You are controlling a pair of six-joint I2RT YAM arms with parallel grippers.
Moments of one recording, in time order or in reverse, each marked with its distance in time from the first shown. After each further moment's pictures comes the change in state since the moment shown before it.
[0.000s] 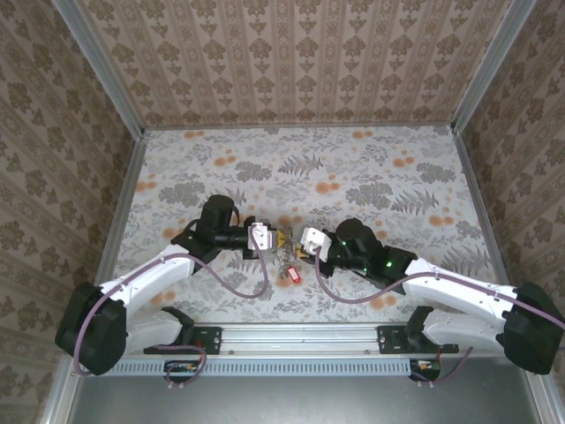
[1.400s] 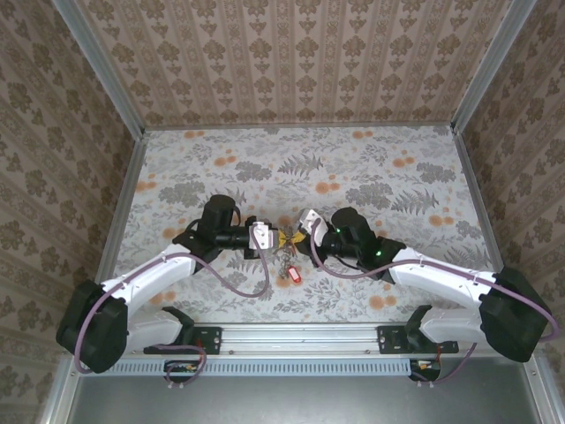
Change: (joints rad) left arm -0.007 0.013 0.000 0.019 -0.001 -0.021; right arm -0.081 0.116 0.030 0.132 -0.066 0.236
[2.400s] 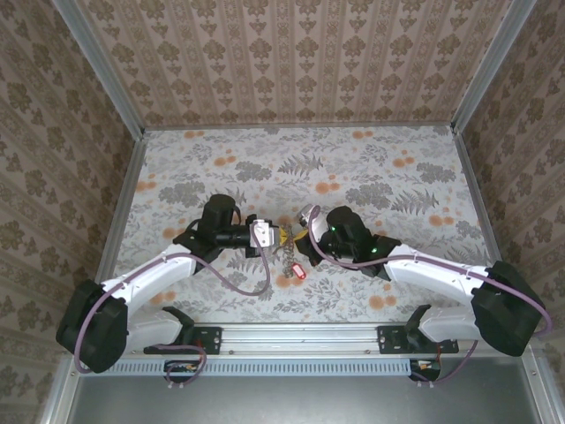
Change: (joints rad) left arm -0.006 0.000 0.000 0.043 -0.017 -0.048; right arm -0.005 0.045 0.022 -0.050 0.035 0.211
